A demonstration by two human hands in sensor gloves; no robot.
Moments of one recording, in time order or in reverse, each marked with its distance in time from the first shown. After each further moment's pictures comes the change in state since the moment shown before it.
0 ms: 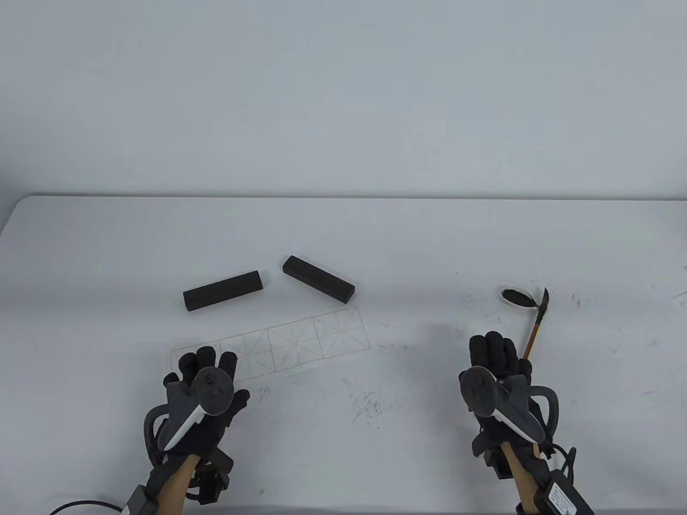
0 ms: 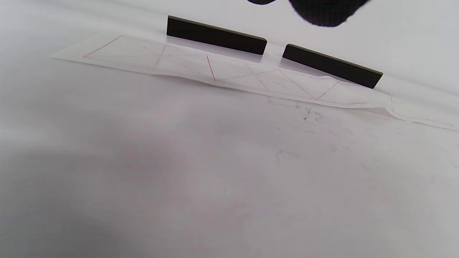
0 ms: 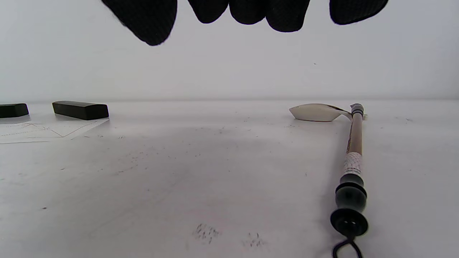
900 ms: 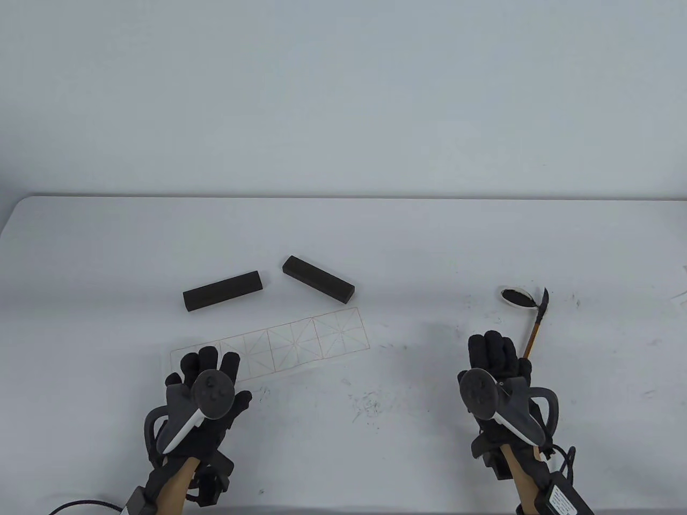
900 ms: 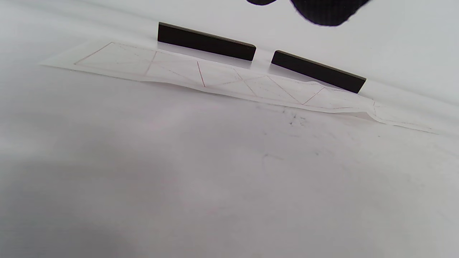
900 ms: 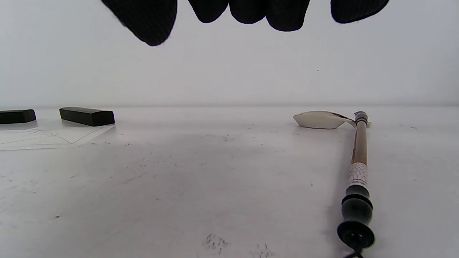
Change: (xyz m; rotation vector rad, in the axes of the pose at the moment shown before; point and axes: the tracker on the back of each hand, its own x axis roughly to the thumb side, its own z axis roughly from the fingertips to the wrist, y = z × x) left_hand 0.001 -0.002 0.002 0.020 -0.041 -0.002; right_hand 0.003 -0.001 0.002 -0.020 -0.013 0.005
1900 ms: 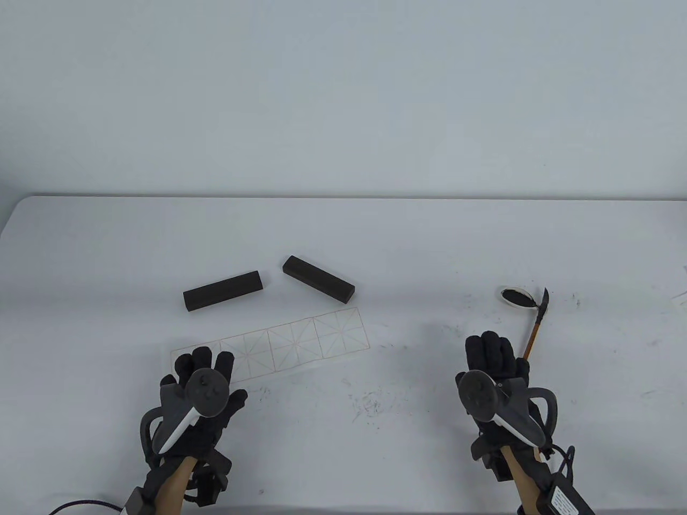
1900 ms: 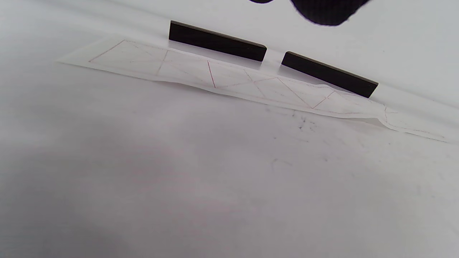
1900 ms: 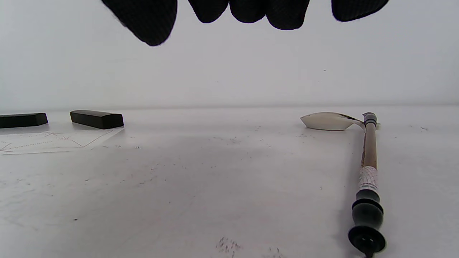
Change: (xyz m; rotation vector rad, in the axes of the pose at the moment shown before) left_hand -0.006 0.003 0.001 -0.014 0.039 0.031; right_hand 0.002 -0.006 0.003 -0.005 -0.025 -0.024
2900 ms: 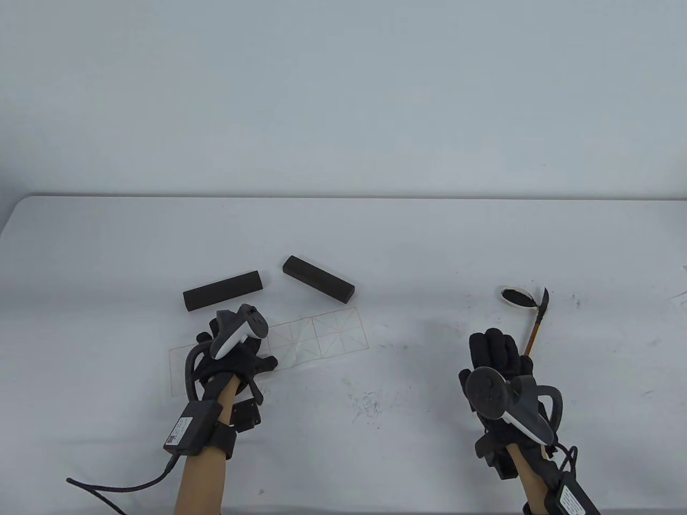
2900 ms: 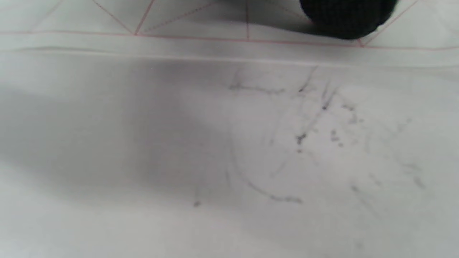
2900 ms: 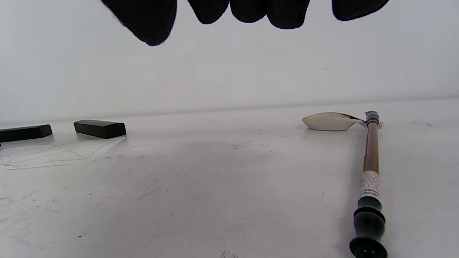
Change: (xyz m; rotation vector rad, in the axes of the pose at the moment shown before) left_hand 0.049 -0.010 -0.119 -0.398 0.248 -0.120; right_hand -0.007 -0.006 -0.001 0.001 -0.005 -0.042
